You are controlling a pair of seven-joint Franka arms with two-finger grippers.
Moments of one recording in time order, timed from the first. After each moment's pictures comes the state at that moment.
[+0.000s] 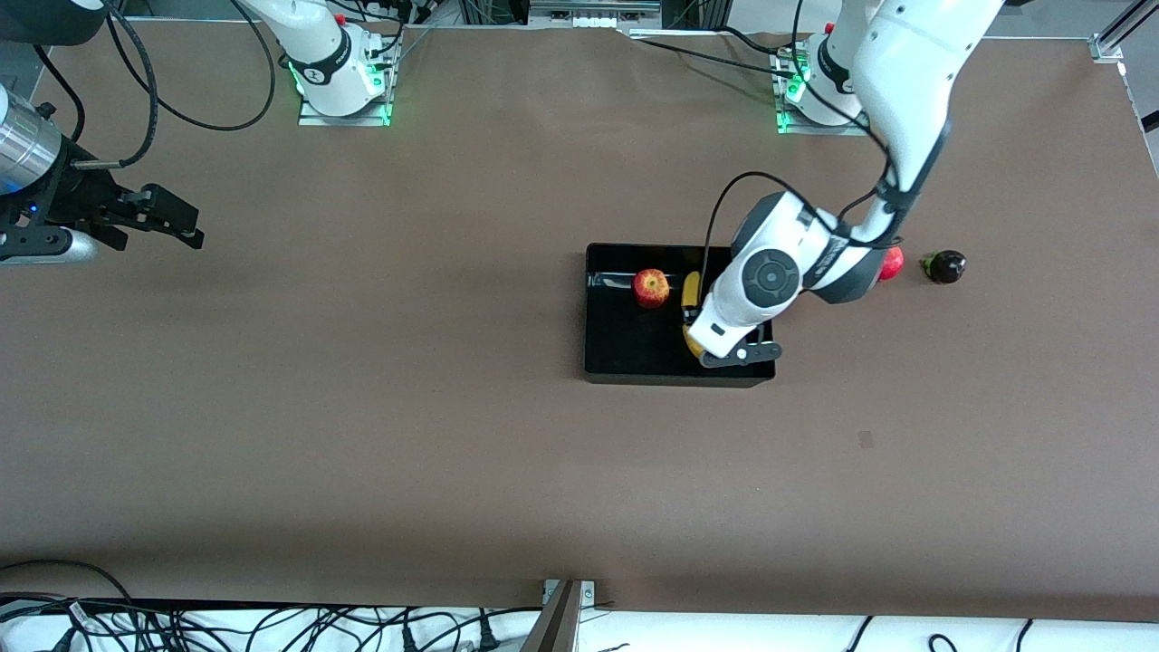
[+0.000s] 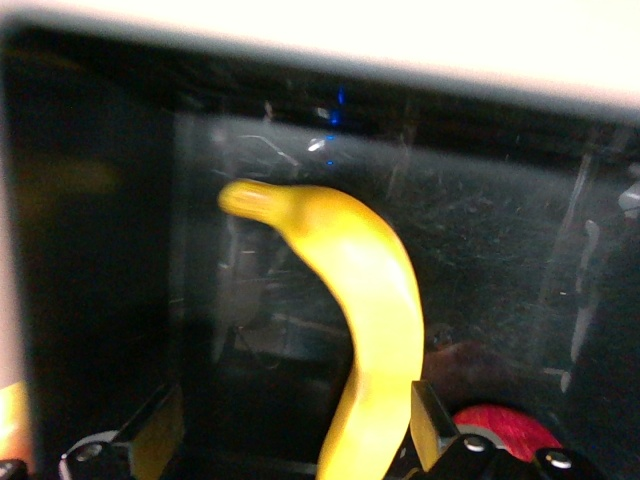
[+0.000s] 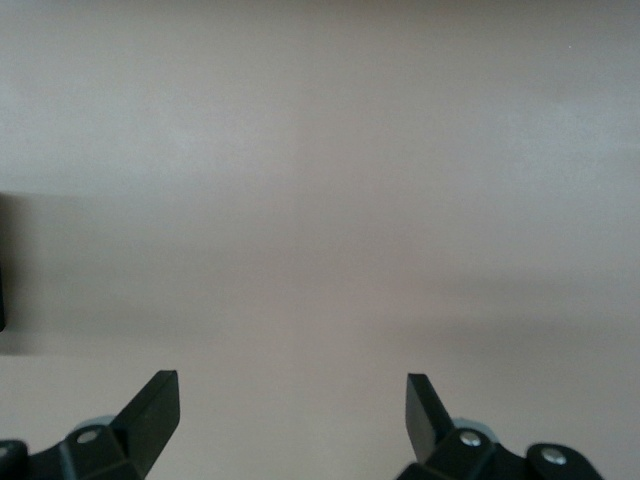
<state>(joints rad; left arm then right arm) -0.17 0.52 -0.30 -1.79 0.08 2.10 -0.67 0.10 0.03 -0.05 -1.62 0.03 1.67 0.04</state>
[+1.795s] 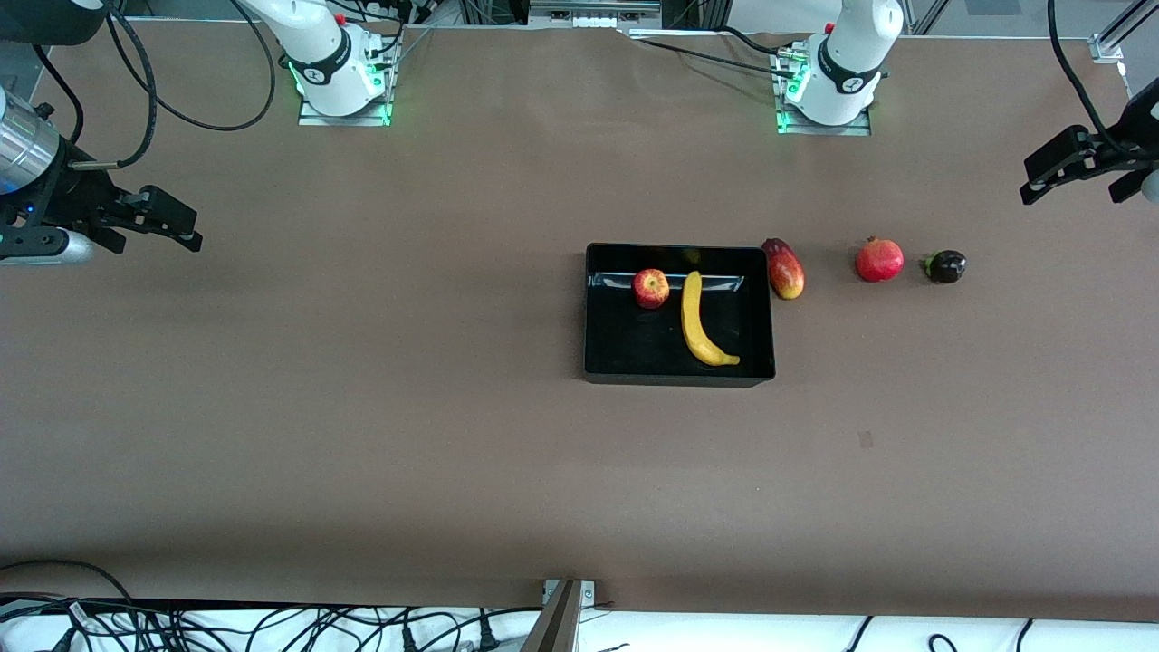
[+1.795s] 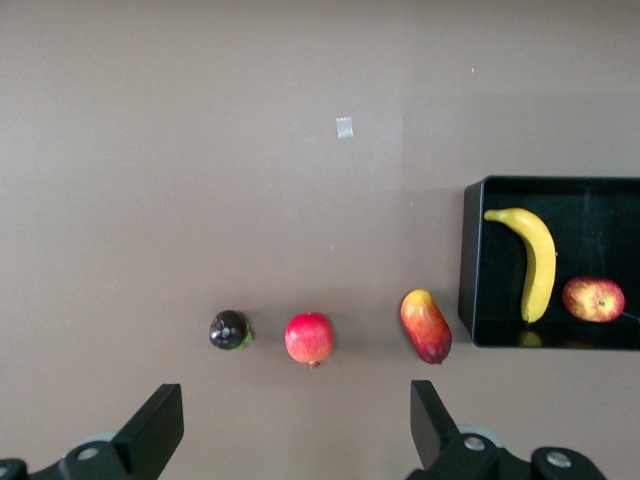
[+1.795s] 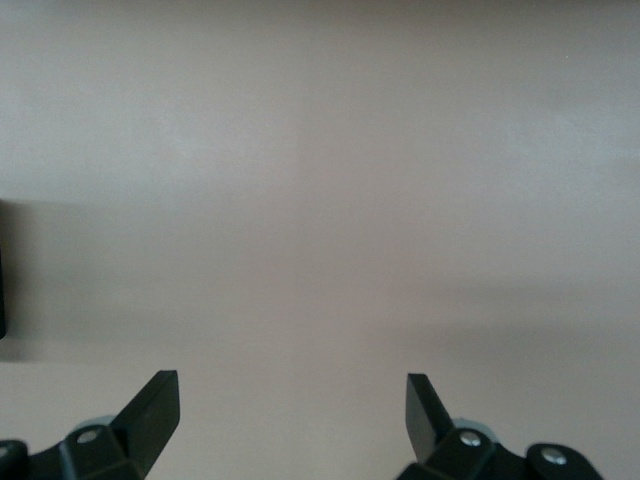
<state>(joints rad) 0.05 -0.05 -0.04 -1.54 0.03 1.49 0.00 0.10 0.03 -0.05 -1.62 0.03 1.68 0.04</state>
